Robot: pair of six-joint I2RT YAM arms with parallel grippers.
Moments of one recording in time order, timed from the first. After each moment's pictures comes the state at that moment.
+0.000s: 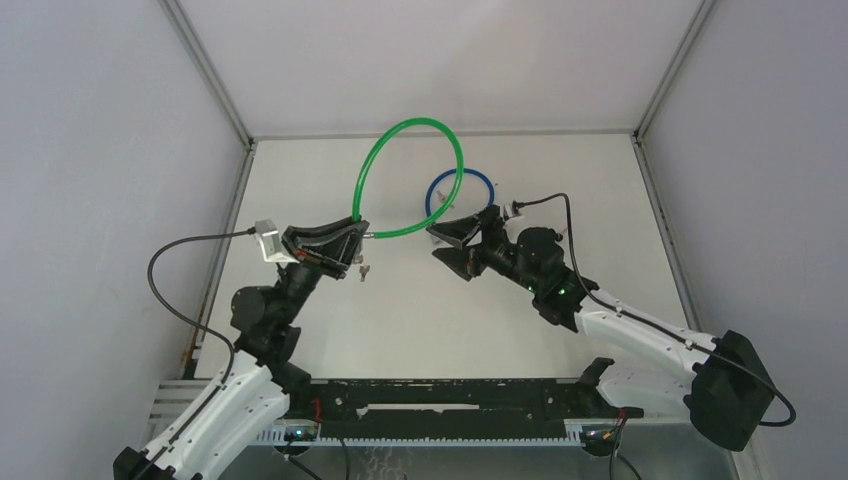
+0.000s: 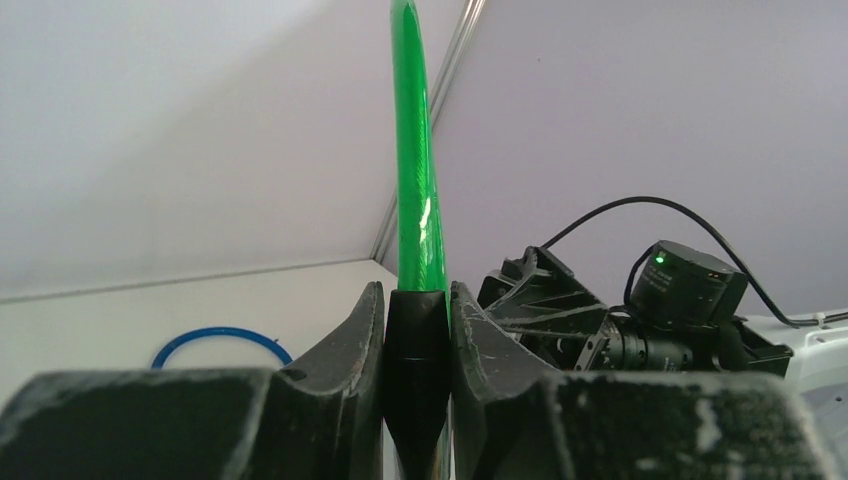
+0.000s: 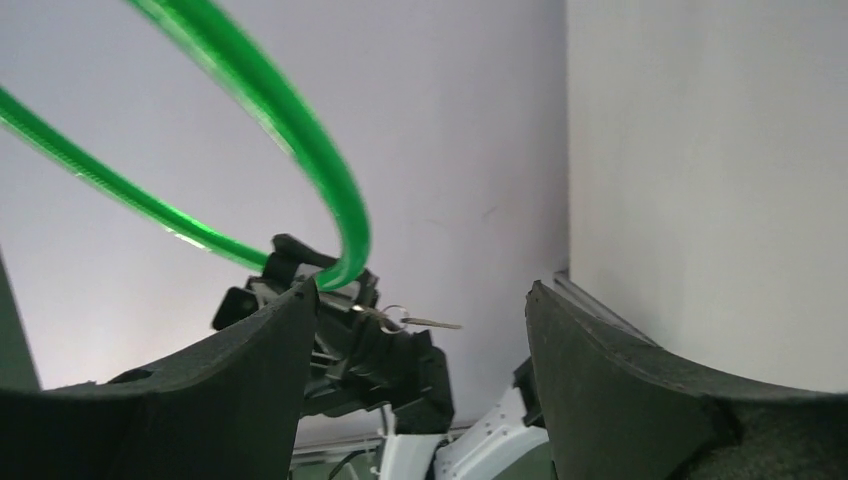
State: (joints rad) left arm -0.47 0.55 0.37 0.70 0.20 -0.56; right arm 0.76 1.09 0.63 0.31 -0.14 1.57
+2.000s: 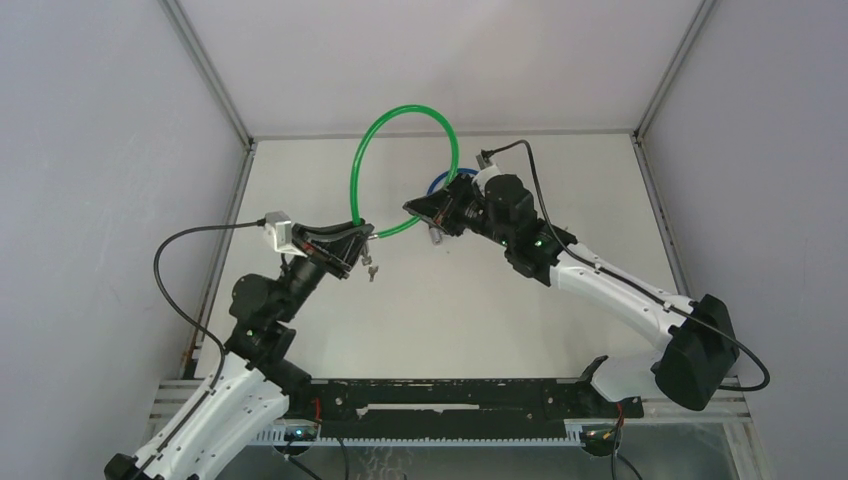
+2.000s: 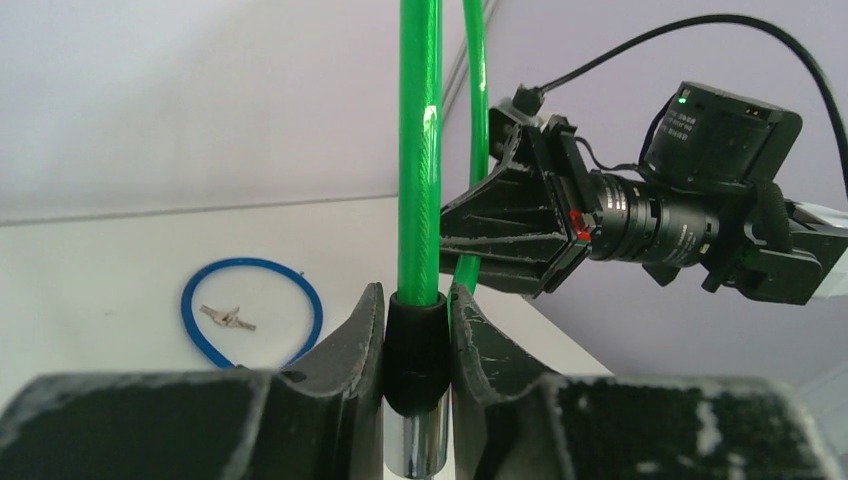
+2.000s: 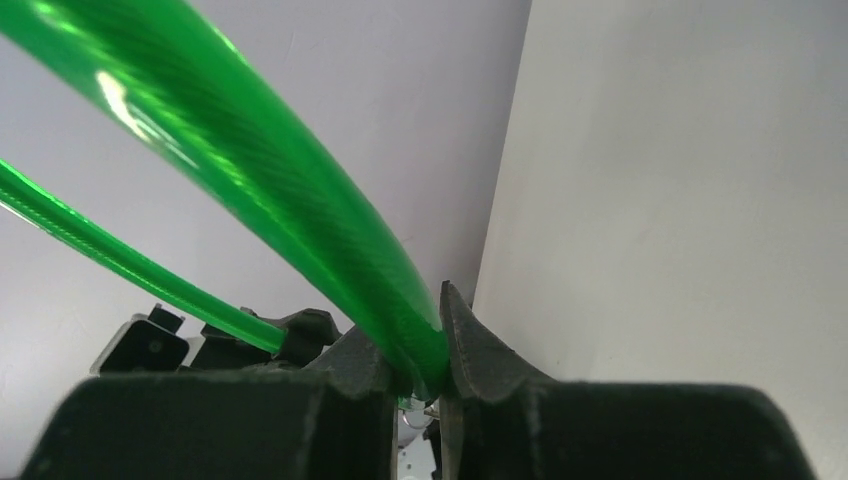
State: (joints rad) left arm -0.51 0.54 0.45 0.43 0.16 -0.48; right arm 0.78 1.35 1.10 0.05 -0.12 1.21
